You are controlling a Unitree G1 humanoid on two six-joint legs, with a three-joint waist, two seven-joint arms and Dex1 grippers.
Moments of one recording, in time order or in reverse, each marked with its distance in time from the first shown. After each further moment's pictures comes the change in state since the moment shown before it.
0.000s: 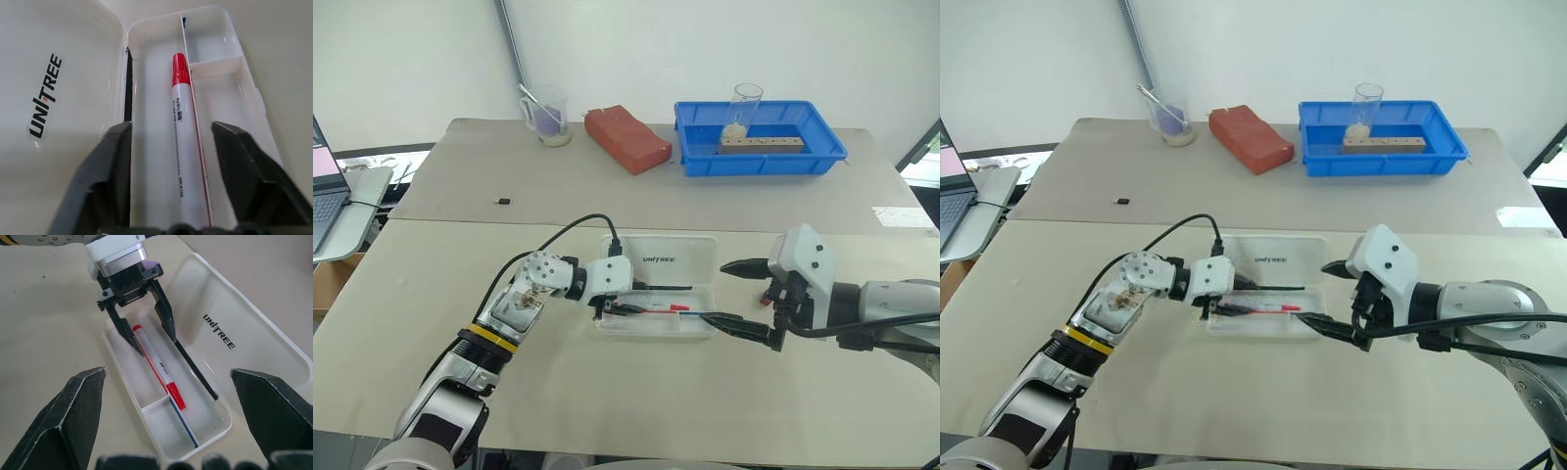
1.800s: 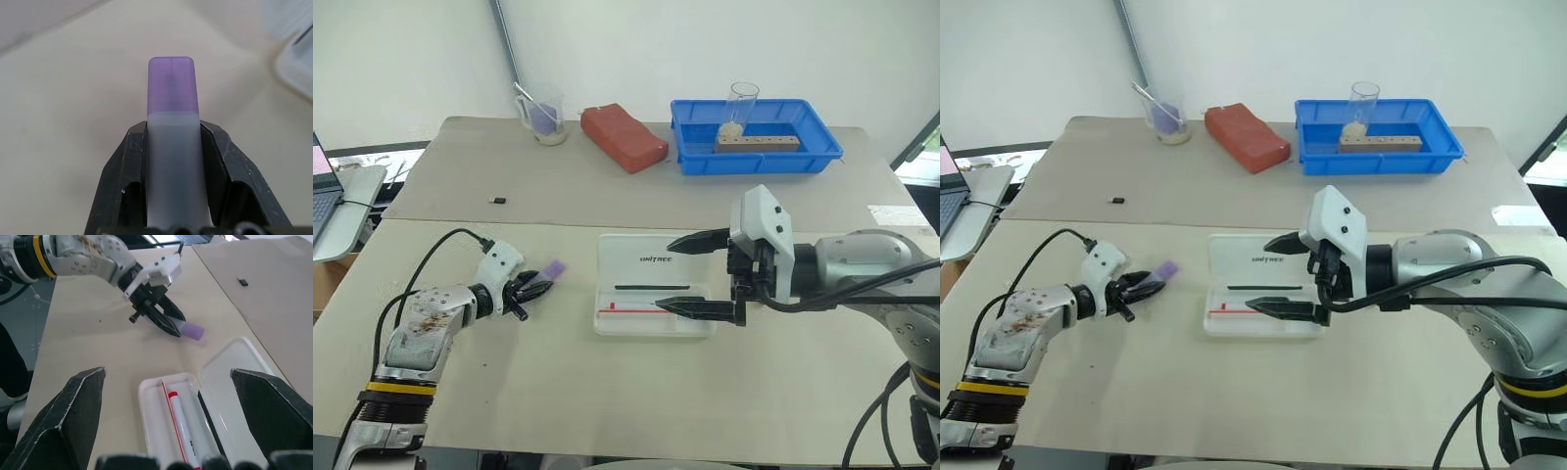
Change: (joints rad) left arm 0.352 0.250 0.430 -0.296 -0.240 0.378 0.232; right arm -0.314 0.081 0.212 0.098 0.015 0.004 0.125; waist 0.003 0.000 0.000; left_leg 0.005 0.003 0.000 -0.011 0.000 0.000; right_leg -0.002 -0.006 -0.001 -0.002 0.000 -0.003
